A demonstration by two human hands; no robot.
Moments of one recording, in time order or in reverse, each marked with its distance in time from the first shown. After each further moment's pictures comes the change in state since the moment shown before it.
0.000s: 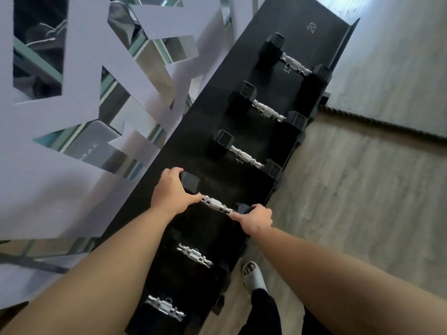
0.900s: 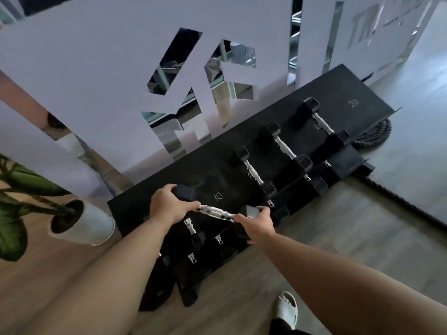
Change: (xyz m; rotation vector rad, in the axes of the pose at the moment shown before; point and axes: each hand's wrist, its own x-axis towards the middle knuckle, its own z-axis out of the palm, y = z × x) left_hand -0.259 0.111 -0.011 -0.421 0.392 -0.526; right_hand -0.095 0.061 -0.166 -0.007 -0.293 -0.363
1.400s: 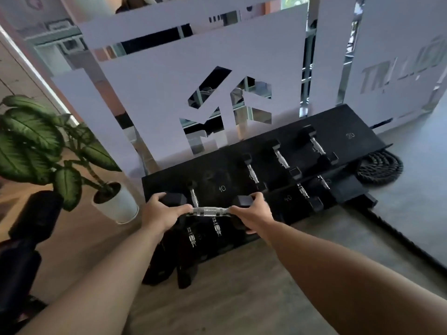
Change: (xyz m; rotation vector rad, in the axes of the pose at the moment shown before) left_hand -0.288 -0.010 -0.030 -0.338 0.280 -0.180; right_hand -0.189 0.040 -0.130 -0.252 -0.141 -0.394
